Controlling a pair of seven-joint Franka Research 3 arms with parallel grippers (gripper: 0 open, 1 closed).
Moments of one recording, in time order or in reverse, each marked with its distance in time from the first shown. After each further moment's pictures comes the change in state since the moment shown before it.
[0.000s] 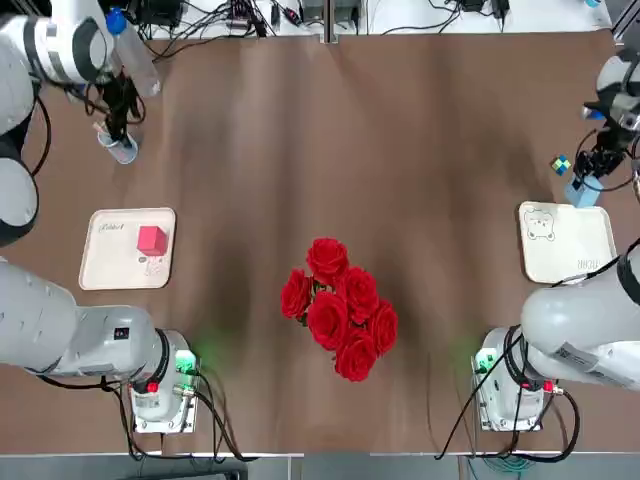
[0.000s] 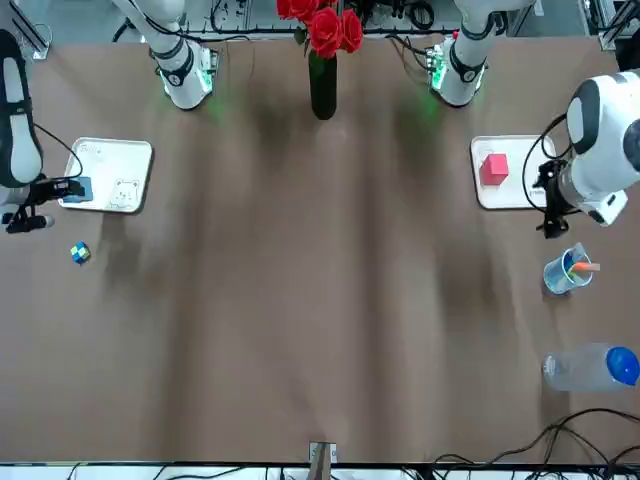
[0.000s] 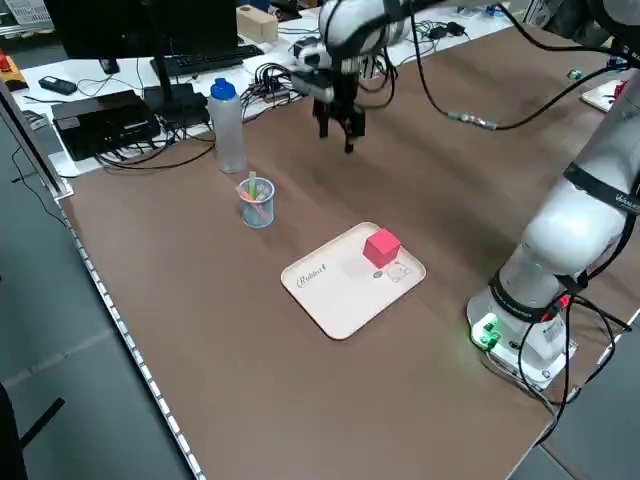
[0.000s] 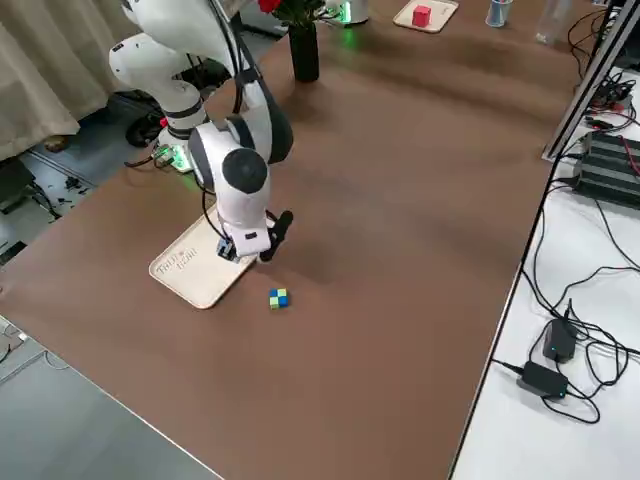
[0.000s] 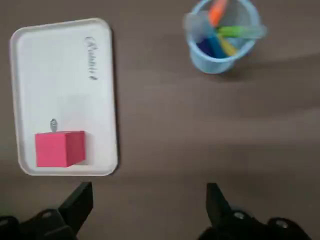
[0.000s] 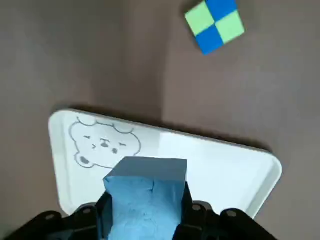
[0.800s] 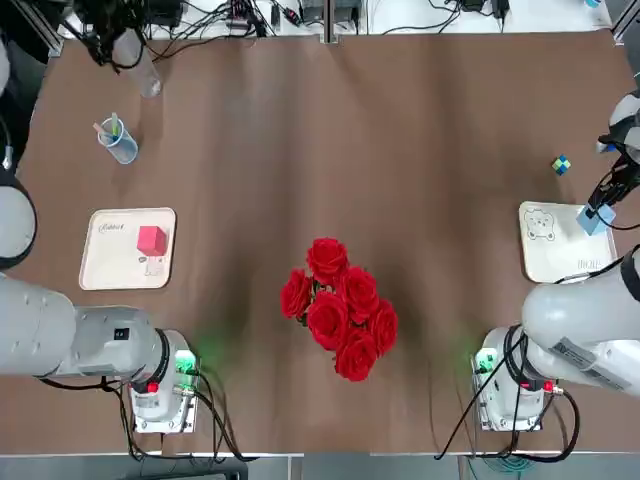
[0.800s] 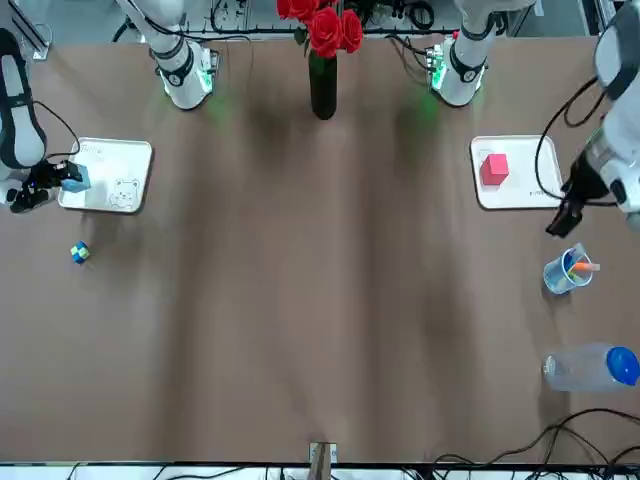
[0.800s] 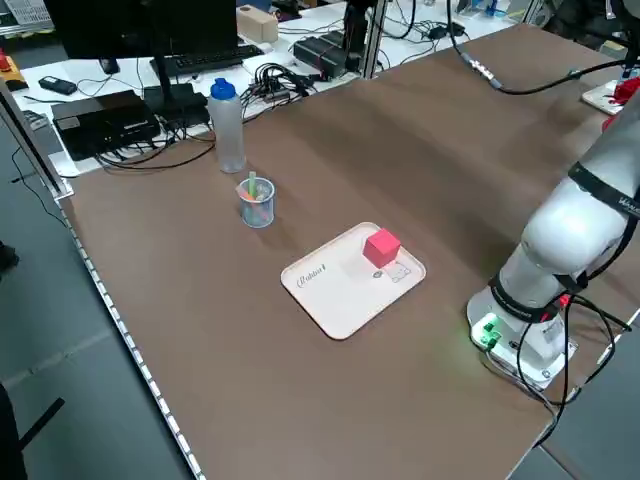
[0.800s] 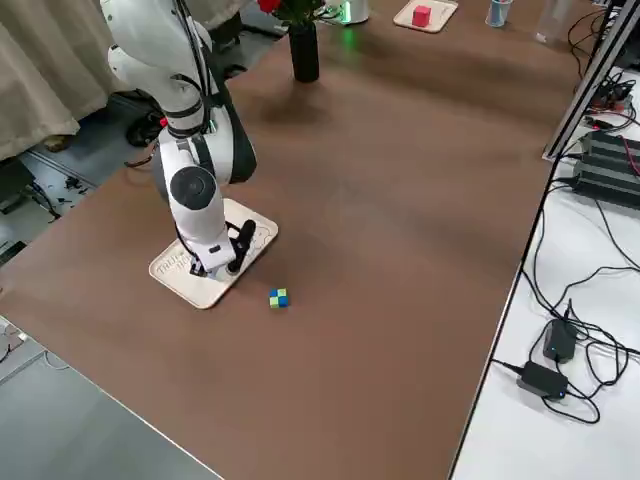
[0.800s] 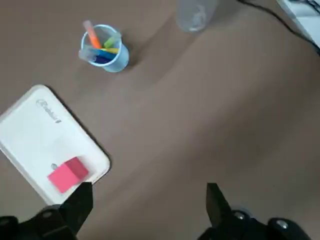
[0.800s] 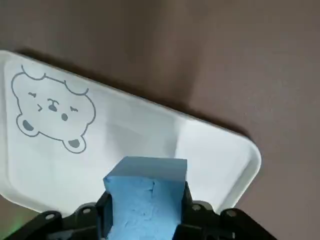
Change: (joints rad) left arm -0.005 -0.082 -0.103 0.300 -0.078 -0.264 0.635; right arm -0.078 0.001 -0.048 -0.092 -0.013 0.157 -0.237
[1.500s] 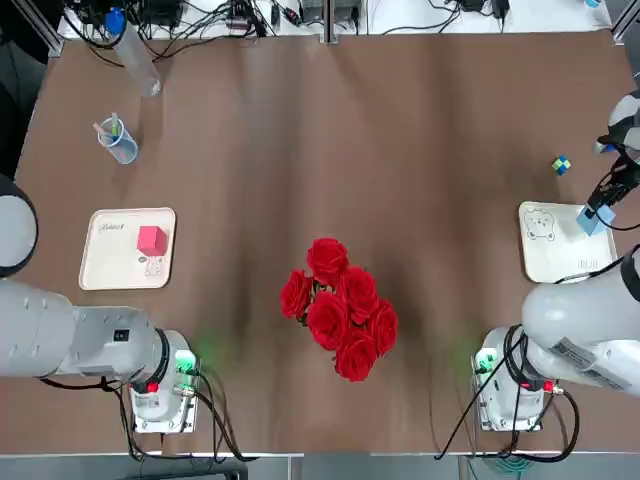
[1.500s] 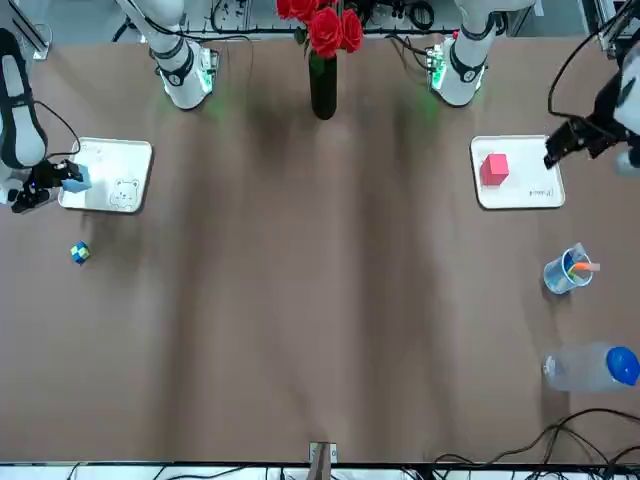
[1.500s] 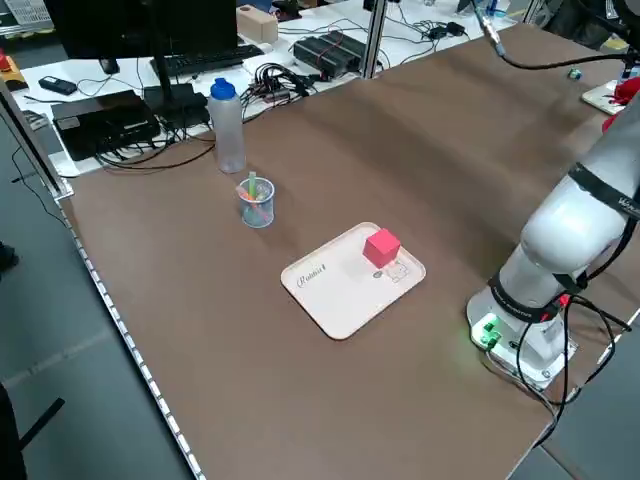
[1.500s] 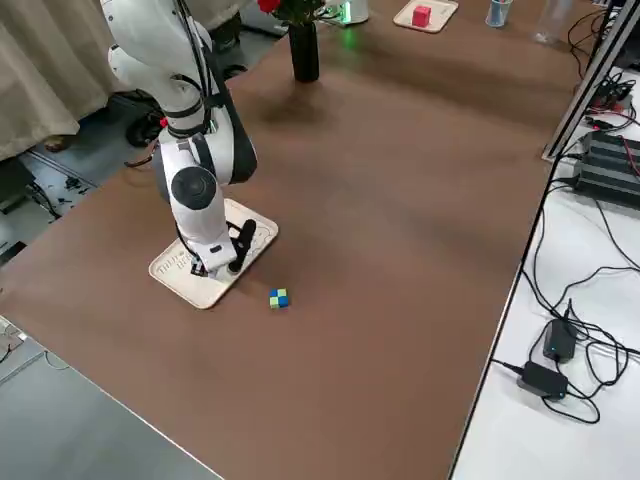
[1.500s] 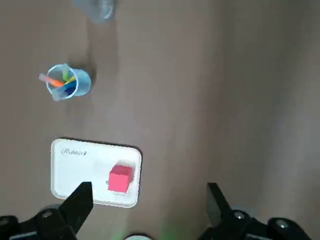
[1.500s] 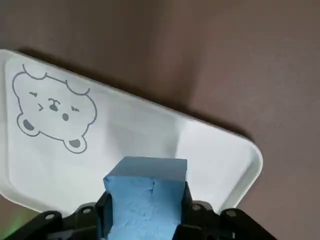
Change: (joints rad) left arm -0.025 -0.001 -0.034 0.235 -0.041 -0.288 0.680; right arm 0.000 0.001 0.001 -0.002 0.000 0.001 -0.005
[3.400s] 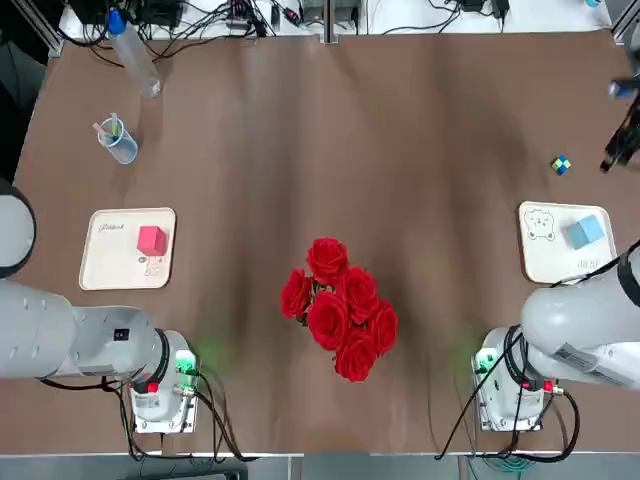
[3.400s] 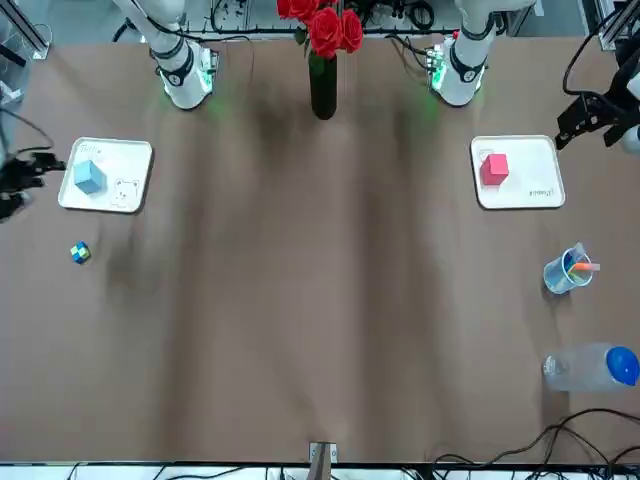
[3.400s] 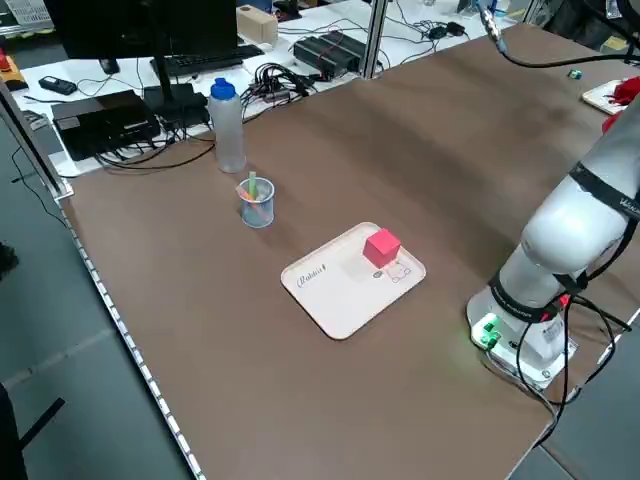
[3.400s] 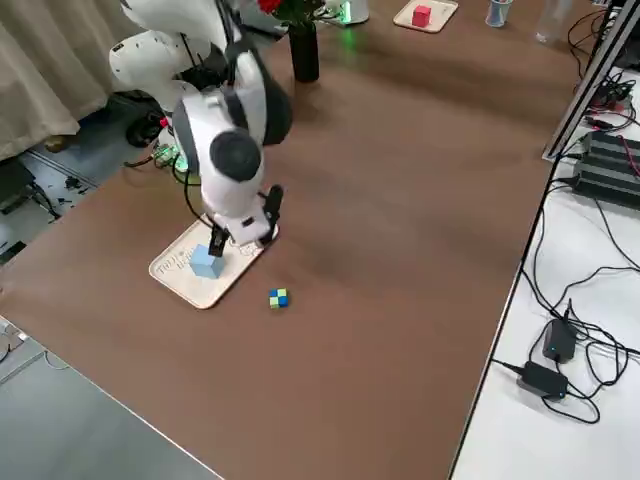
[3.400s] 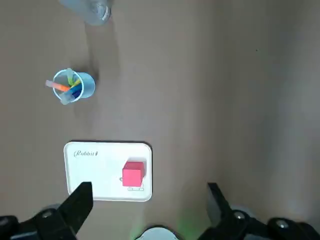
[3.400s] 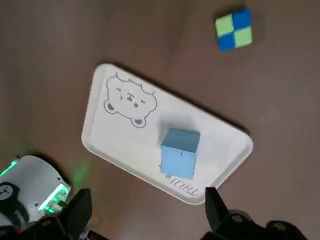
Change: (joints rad) left arm 0.017 -0.008 0.015 0.037 0.000 -0.062 0.107; right arm 0.130 -0.024 0.013 0.411 -0.001 -0.581 0.000
